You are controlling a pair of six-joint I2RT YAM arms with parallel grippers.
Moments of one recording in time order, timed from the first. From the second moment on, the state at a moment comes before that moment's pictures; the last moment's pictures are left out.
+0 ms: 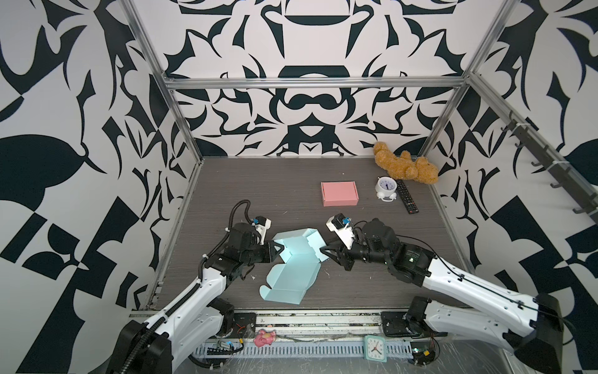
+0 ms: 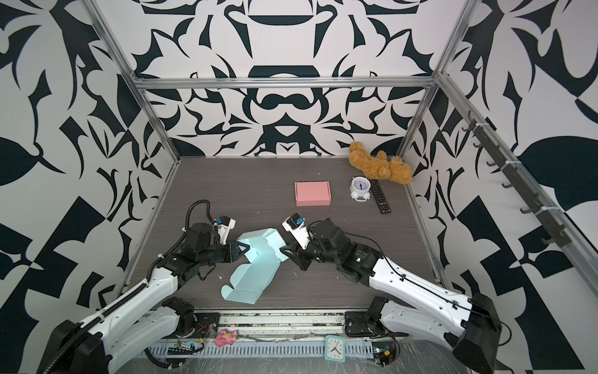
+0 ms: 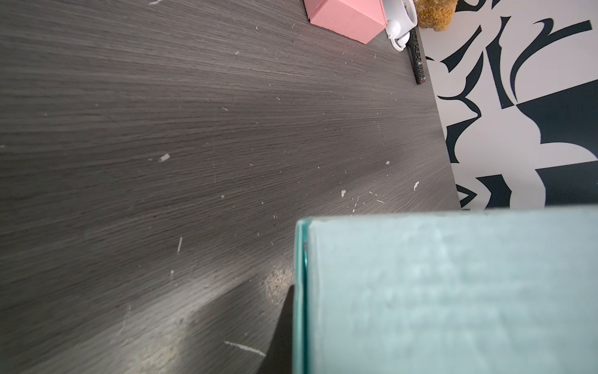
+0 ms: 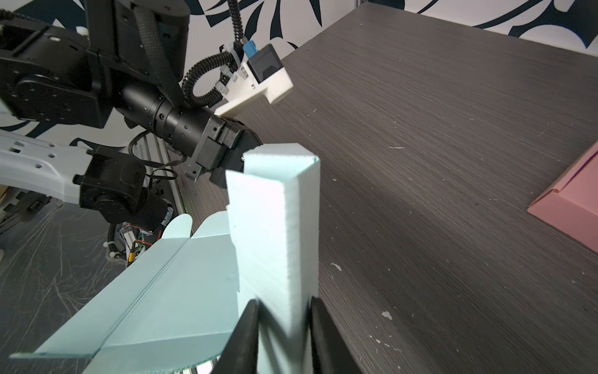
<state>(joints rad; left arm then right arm) -0.43 0.93 0.40 -0.18 0.51 -0.53 0.91 0.99 0.75 -0.27 -0.26 0.19</state>
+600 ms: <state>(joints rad) -0.43 1.00 0.40 -0.14 0.46 -0.56 0.92 1.10 0.81 -0.30 -0.18 0.22</state>
